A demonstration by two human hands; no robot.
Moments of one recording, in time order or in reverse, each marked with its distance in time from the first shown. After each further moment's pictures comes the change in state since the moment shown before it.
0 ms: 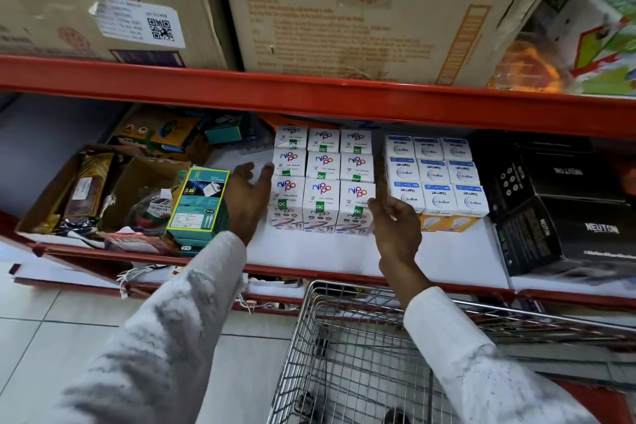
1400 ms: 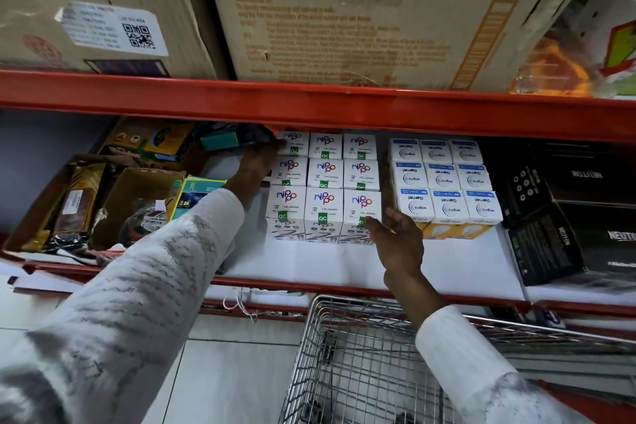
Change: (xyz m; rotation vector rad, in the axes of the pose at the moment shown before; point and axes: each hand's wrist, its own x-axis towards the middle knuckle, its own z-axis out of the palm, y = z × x) left_hand 0.090 0.035 0.040 -0.079 -0.301 -0.246; right_hand 0.009 0.009 0.009 -0.041 -0.071 0.058
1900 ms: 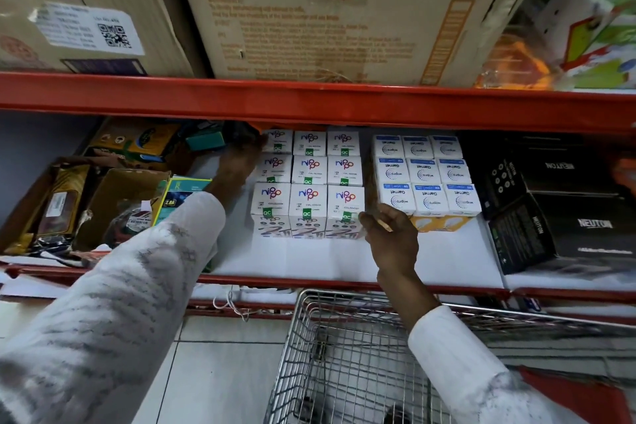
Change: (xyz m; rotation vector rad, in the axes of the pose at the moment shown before) left_hand -0.016 0.000 -0.006 0.297 0.101 0.129; right_hand -0.009 -0.002 -0.019 0.068 0.024 -0.029
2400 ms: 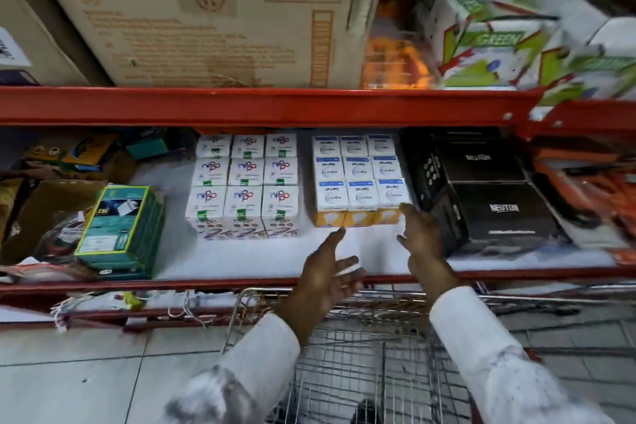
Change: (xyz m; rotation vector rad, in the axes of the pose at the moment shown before) left_hand -0.242 0.007 0.178 -0.734 -0.585 -0.562; right_hand 0.087 -0.008 -0.137 0.105 0.125 0.176
